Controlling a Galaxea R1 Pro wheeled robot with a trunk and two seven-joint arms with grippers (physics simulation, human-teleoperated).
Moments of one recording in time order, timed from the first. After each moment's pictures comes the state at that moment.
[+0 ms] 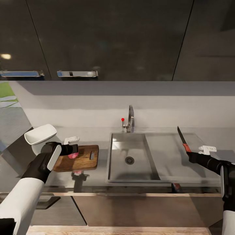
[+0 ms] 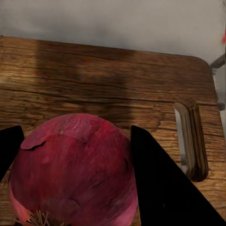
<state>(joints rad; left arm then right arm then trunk) -0.83 0.16 -0.02 -0.98 0.32 0.89 -0.03 -0.56 -0.18 -0.58 -1.37 0.28 0.72 0.78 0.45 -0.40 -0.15</state>
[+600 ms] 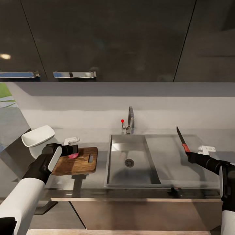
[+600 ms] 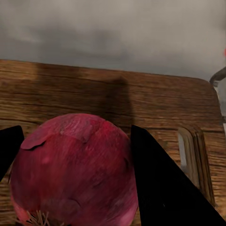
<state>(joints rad) -0.83 0.16 -0.02 -0.94 0.33 0.83 -0.03 -0.56 -0.17 -0.58 -1.37 0.28 0.72 0.78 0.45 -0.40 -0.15</state>
